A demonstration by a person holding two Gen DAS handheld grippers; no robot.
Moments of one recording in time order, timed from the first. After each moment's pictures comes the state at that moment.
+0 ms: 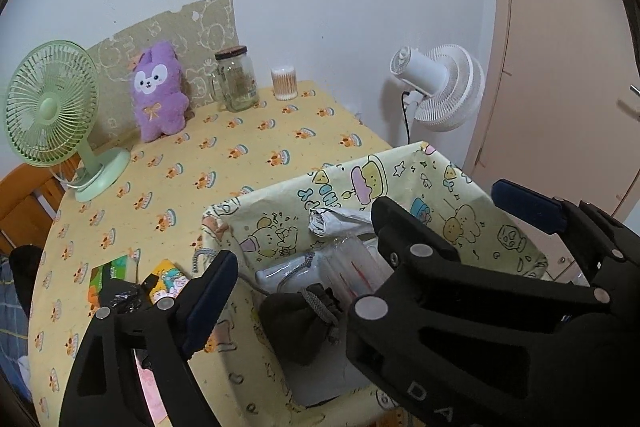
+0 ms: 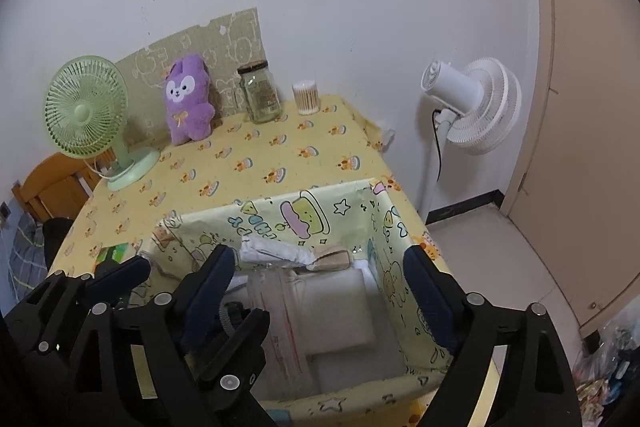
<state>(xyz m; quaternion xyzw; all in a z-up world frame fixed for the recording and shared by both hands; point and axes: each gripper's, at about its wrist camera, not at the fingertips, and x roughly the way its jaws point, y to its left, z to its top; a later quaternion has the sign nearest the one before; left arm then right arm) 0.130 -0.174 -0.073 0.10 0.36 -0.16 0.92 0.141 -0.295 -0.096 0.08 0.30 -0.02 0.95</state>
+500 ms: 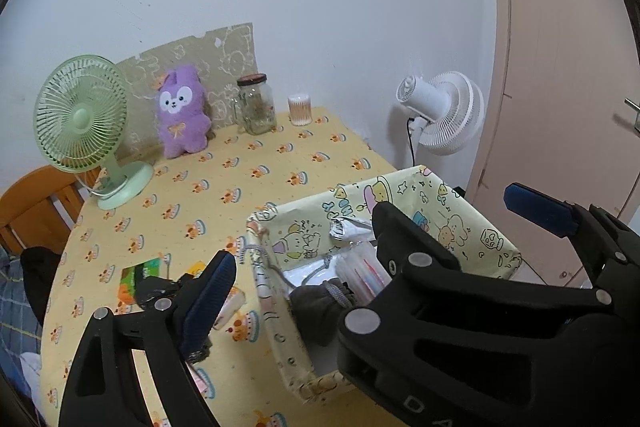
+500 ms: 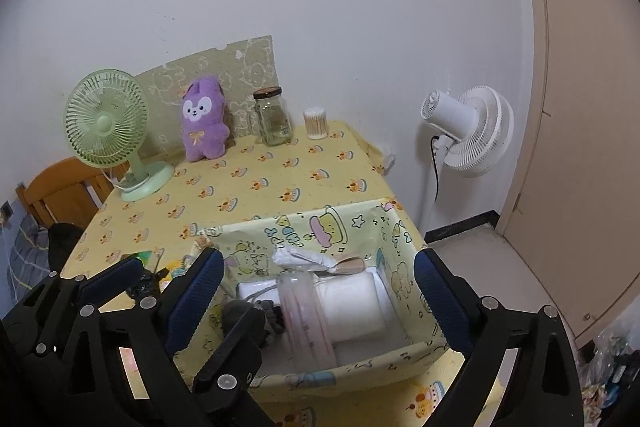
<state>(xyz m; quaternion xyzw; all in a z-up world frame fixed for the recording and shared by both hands) 0.098 -0.149 -0.044 0.09 0.31 -0.15 0.93 0.106 -0.271 -0.067 0.07 0.27 -0.02 0.96</state>
